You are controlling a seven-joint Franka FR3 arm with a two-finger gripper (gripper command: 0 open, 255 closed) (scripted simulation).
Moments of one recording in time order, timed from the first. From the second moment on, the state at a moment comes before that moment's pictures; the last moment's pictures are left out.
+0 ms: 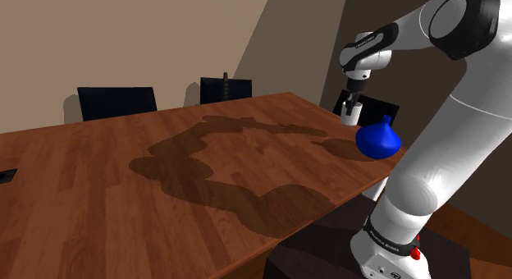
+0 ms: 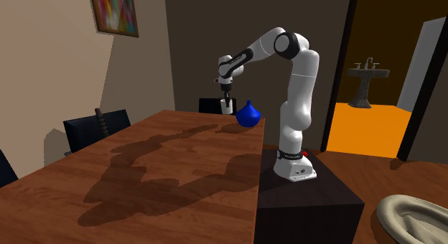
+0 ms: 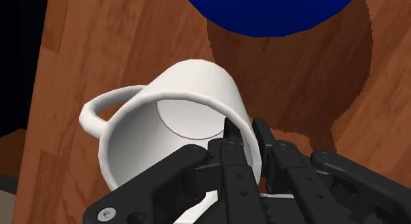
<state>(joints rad) -0.18 -0.10 -0.72 -2.15 -0.18 2.07 -0.84</state>
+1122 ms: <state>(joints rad) -0.18 0.01 -0.74 -2.25 -0.11 2.26 -0.88</state>
